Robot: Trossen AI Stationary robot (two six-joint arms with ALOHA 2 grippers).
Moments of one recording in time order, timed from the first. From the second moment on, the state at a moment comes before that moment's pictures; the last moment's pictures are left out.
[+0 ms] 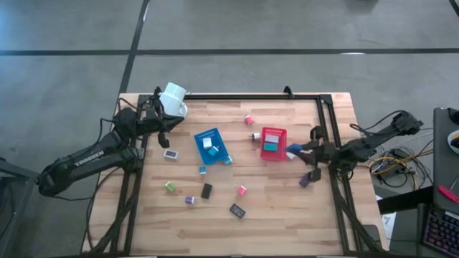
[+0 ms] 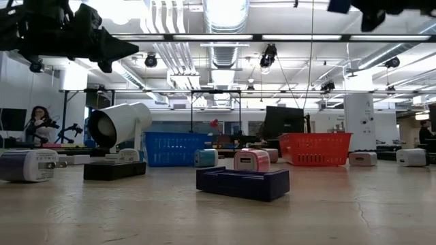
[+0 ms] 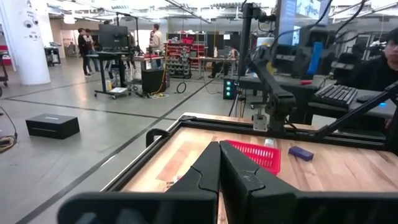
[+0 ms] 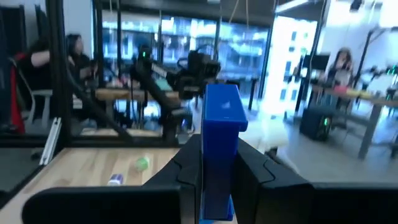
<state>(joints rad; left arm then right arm) 0.68 0.53 0.26 0.29 0.45 -0.01 0.49 0.48 0.28 0.36 0.63 -0.15</state>
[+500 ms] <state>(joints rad) 0.68 0.53 0.26 0.27 0.45 0.06 0.48 0.03 0.01 0.40 0.66 -0.33</state>
